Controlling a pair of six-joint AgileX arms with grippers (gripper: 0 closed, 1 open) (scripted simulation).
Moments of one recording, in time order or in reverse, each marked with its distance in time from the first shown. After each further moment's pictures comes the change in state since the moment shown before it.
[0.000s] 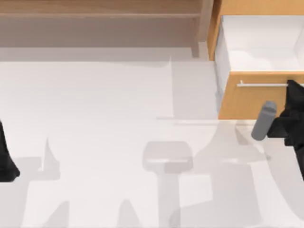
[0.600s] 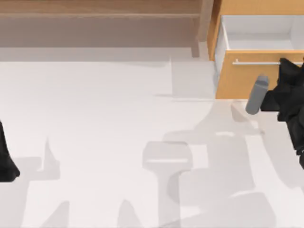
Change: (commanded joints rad) left arm 0.000 0.000 0.000 0.000 0.000 0.000; right arm -0.067 0.074 0.234 -0.163 -0.065 -0.001
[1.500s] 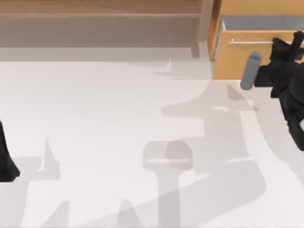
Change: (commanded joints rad) left arm 0.000 0.000 0.000 0.000 0.000 0.000; right arm -0.043 0.102 0.258 -0.157 -0.043 0.001
